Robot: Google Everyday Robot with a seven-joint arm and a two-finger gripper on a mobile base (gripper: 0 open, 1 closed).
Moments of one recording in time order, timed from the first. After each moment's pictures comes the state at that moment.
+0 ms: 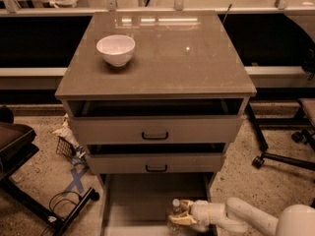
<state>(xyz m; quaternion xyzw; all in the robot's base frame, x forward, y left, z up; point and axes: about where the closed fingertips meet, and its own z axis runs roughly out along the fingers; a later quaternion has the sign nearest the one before) 0.464 -0.081 0.262 -0.43 0.65 0.45 0.43</state>
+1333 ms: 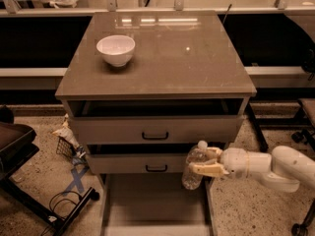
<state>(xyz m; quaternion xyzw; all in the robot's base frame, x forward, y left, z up) 0.493 -0.133 0.621 -0.39 0.64 0.47 0.46</state>
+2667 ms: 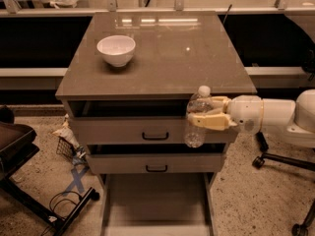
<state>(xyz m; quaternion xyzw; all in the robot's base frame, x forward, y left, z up) 0.523 -0.119 0.815 -0.41 0.66 0.39 0.49</state>
